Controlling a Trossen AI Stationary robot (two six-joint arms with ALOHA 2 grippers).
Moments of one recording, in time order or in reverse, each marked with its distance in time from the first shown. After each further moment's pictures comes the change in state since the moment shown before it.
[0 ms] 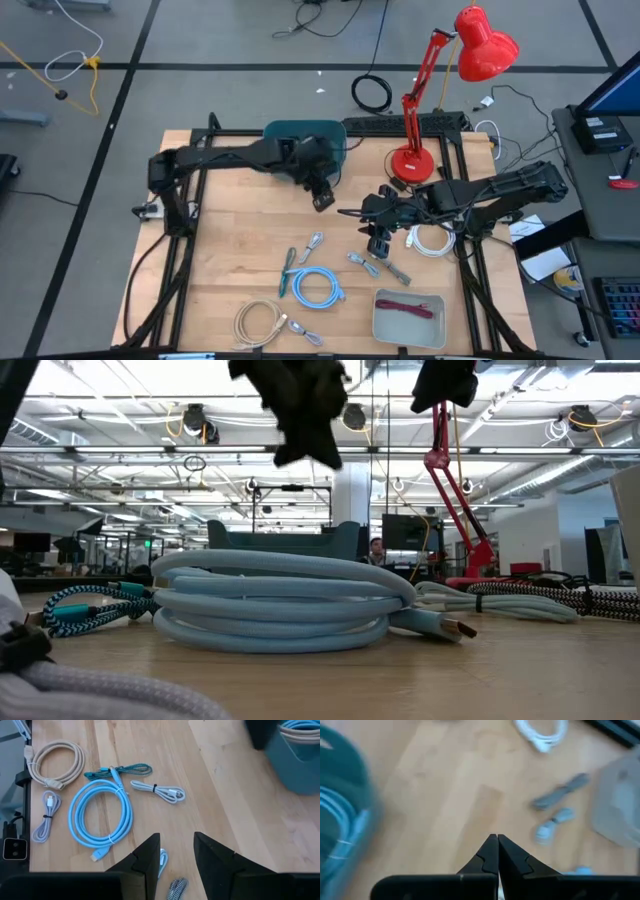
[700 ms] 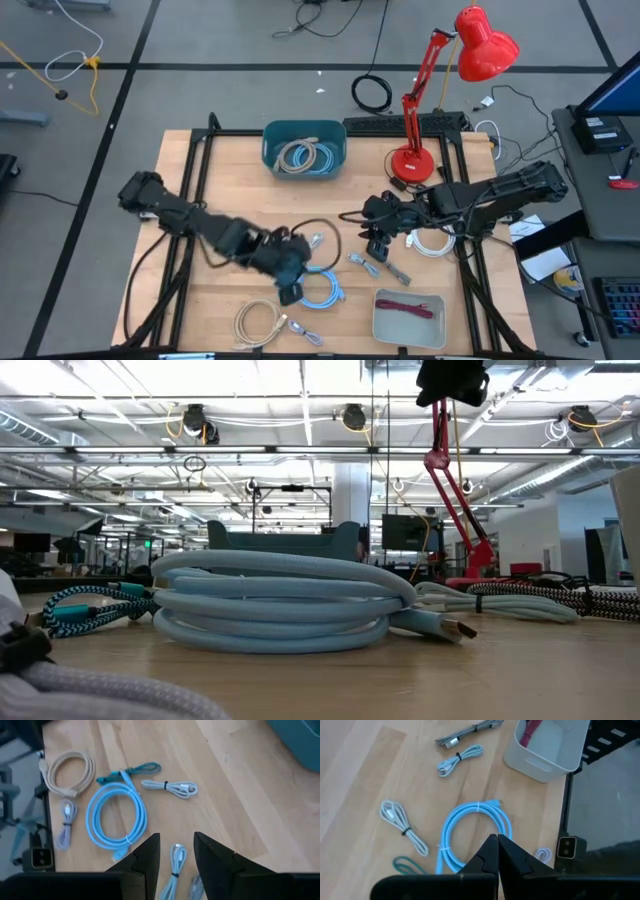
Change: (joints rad) left arm -0.657 -0.114 0.001 -0.134 -0.411 -0.456; right arm 0.034 0.000 0.000 0.011 -0.016 0.156
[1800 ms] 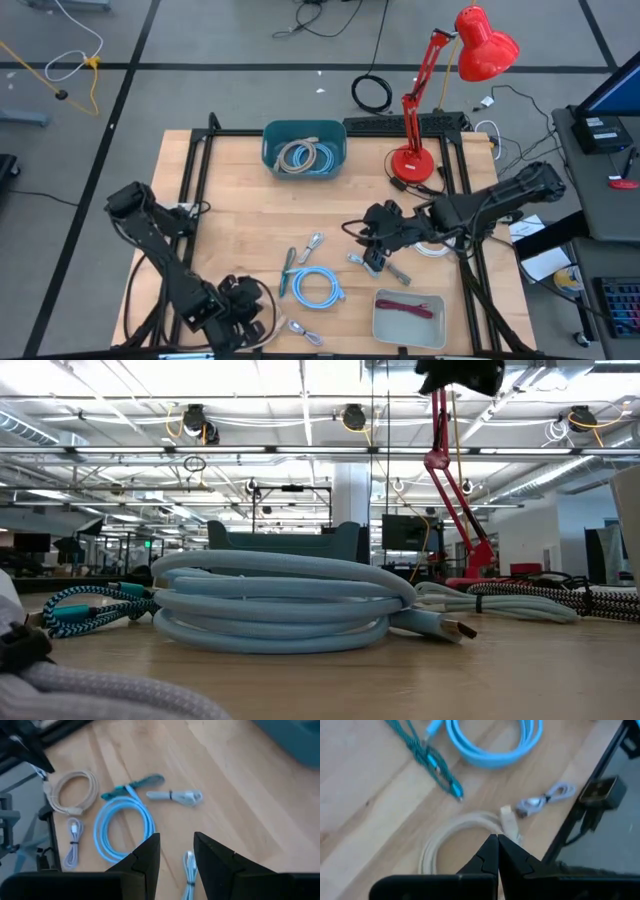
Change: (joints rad) left arm -0.422 0.009 -0.316 0.047 -0.222 -0.805; right arm 0.107 0.024 0.000 0.021 0.152 0.174
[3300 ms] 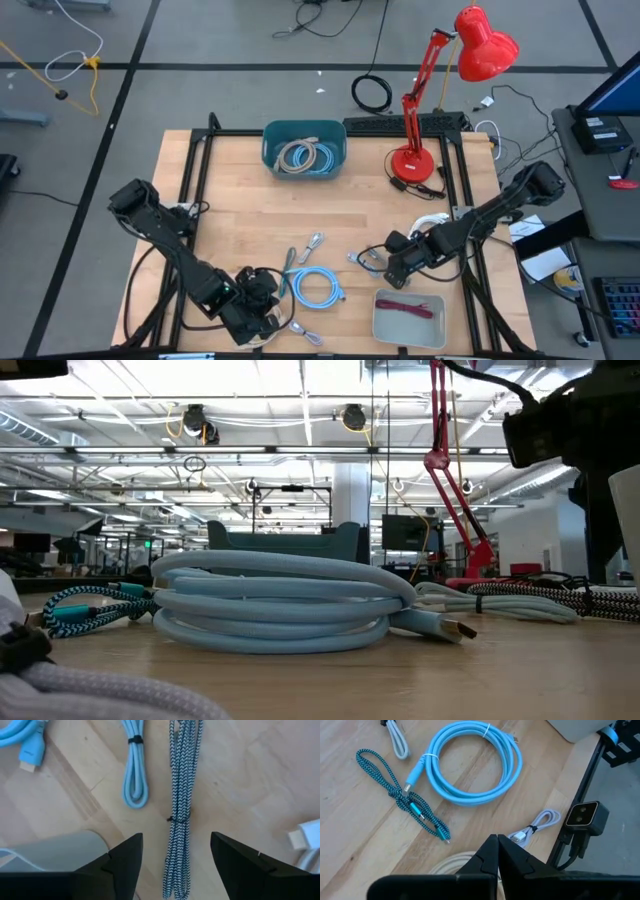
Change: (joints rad) left arm 0.110 -0.005 0.000 0.113 0.013 0.226; right arm 0.144 0.002 -0.458 0.068 -0.213 0.399
